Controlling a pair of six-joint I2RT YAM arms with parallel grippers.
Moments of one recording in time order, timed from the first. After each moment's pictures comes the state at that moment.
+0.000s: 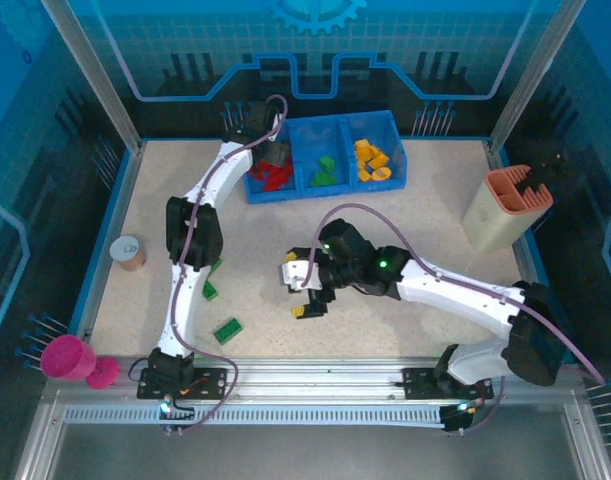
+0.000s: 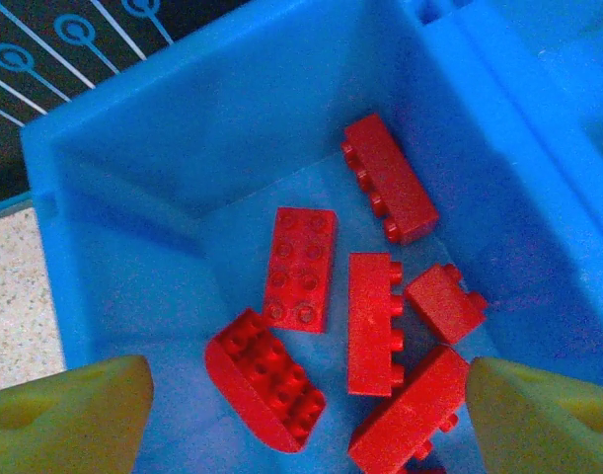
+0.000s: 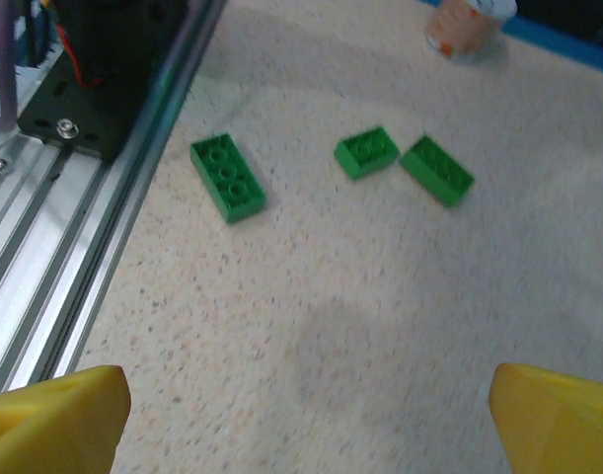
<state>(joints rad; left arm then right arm) -0.25 2.41 2.34 -0.75 -0.19 0.08 0.93 1.40 1.03 -0.37 -0.43 -0.74</state>
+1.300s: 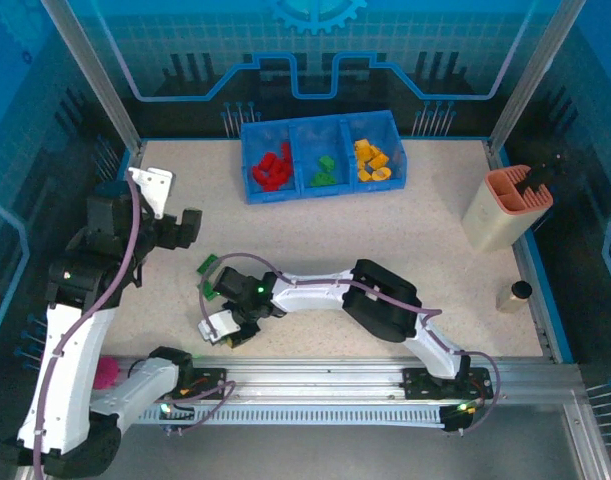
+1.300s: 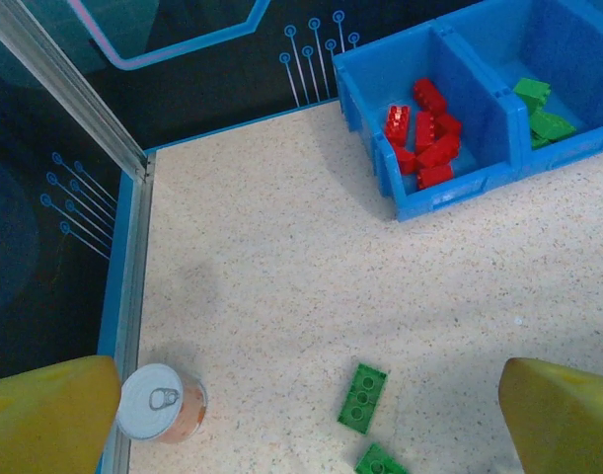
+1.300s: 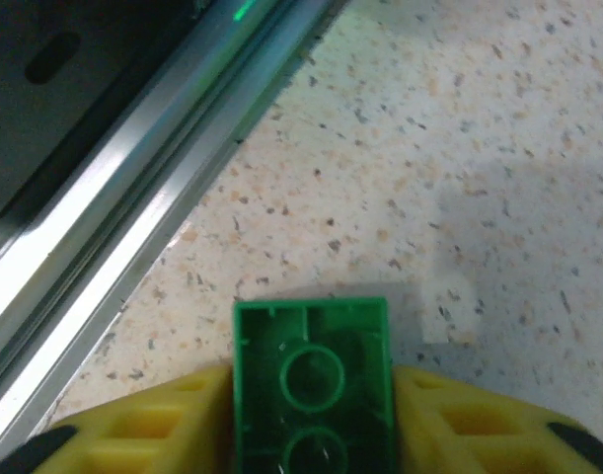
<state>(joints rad) -0.17 0.89 1.39 -1.05 -0.19 0.11 1.21 2.23 1.61 -0.42 -0.34 -0.86</state>
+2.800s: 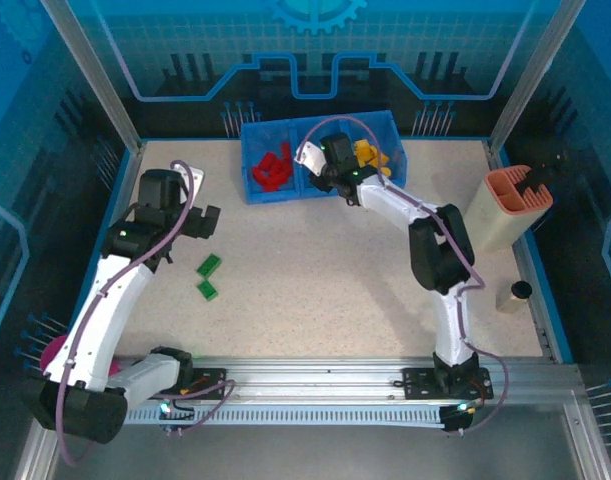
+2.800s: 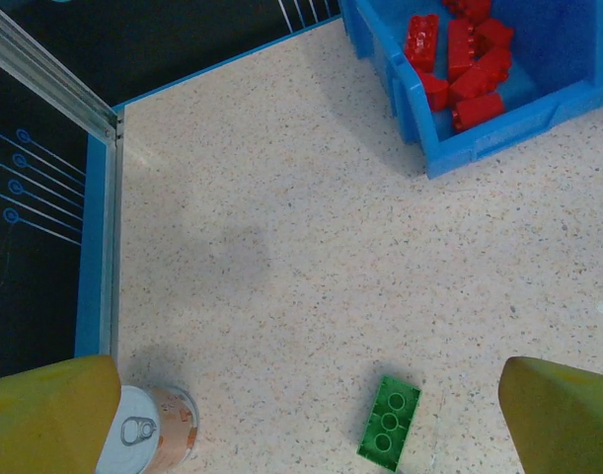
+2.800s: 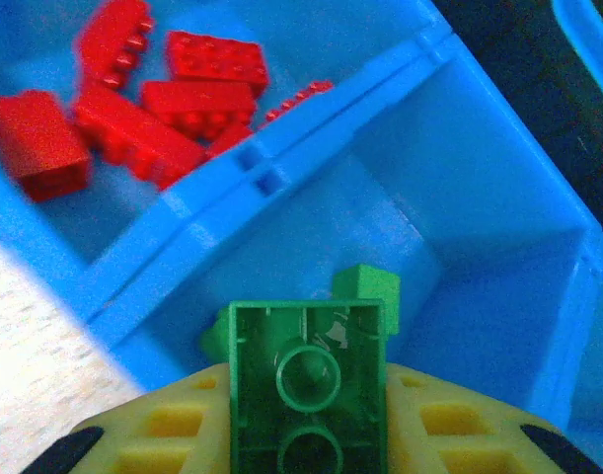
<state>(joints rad) -0.15 1.08 1.18 -0.79 -0.22 0.18 0.50 2.16 1.77 -0.24 0.10 -0.60</state>
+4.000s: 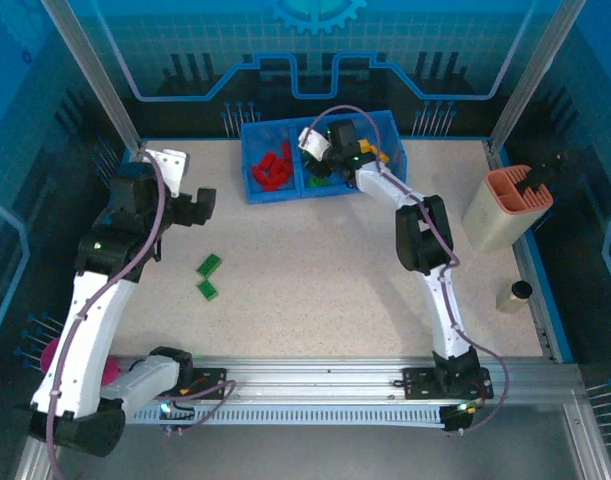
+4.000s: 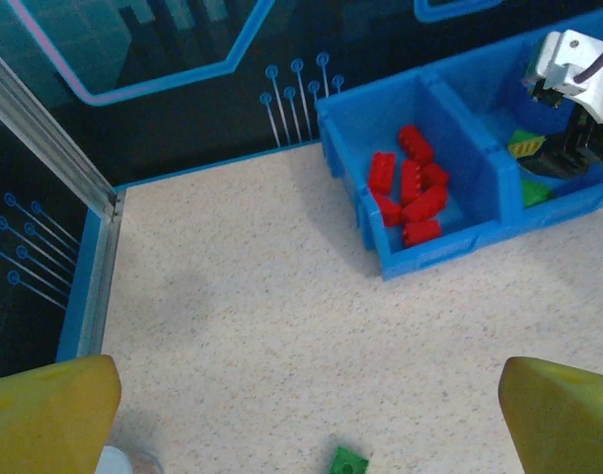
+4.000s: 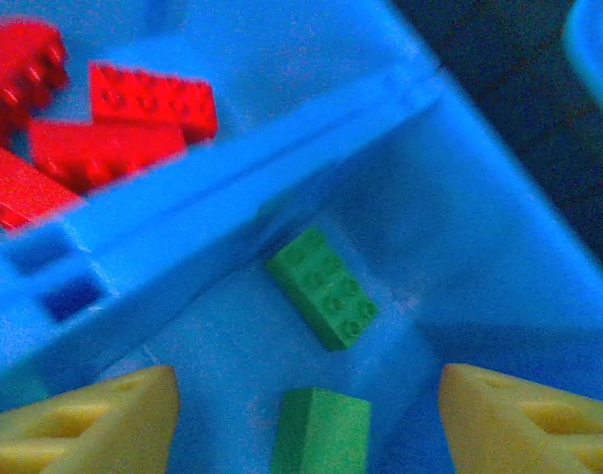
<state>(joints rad) -0.15 0.99 1.30 -0.79 -0.13 0.09 0.41 2.39 2.07 -0.25 -0.09 -0.67</state>
